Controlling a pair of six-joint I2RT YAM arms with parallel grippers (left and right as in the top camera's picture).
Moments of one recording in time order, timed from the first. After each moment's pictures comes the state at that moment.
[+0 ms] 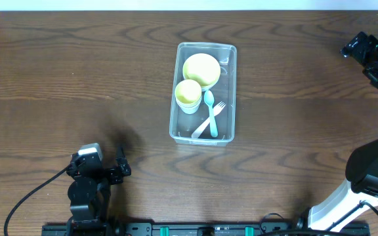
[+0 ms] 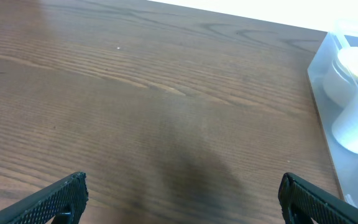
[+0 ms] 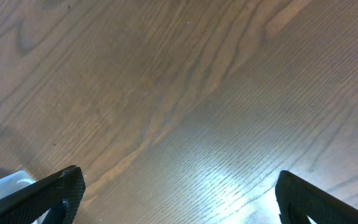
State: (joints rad) left arm 0.04 0.01 0.15 -0.52 -0.06 -0.15; right arm -0.33 1.94 2.00 -1.30 -0.01 0.51
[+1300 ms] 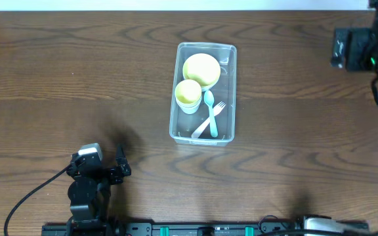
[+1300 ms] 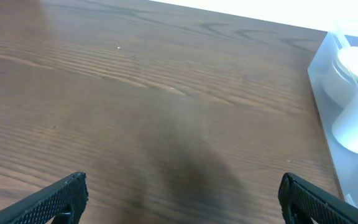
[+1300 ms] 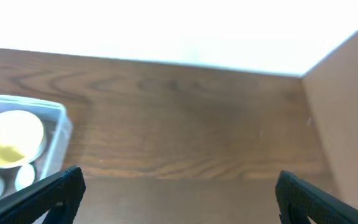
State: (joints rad) left arm 0.04 0.01 0.15 -0.52 -0.06 -0.15; right arm -0.04 1.42 1.99 -1.19 0.07 -0.11
